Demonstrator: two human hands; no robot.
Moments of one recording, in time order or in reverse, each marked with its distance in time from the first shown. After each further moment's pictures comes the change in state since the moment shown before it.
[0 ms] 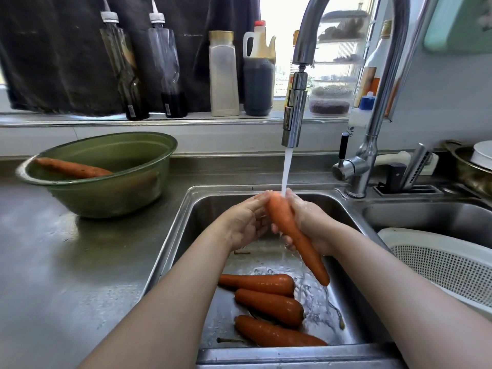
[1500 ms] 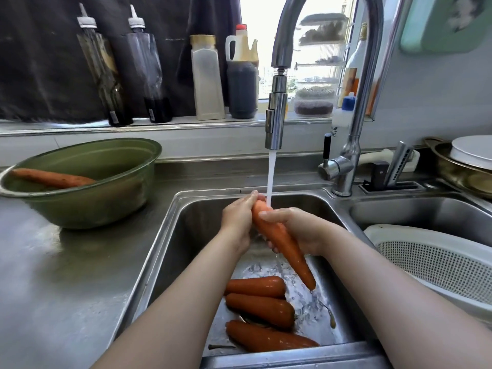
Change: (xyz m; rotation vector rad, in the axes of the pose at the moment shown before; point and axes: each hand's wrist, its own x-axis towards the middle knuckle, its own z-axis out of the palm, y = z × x) left_hand 0.002 -0.006 0.034 -0.039 0.346 0.153; right_hand 0.007 0.009 -0.018 -0.055 -0.137 0.034
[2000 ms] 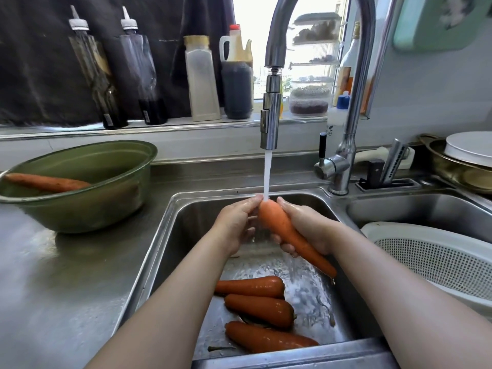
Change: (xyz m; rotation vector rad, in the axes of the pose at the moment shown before) left_hand 0.004 0.001 -0.012 0.176 -0.164 -0.015; right_hand -0.008 0.000 -0.014 -0.053 0.037 0.032
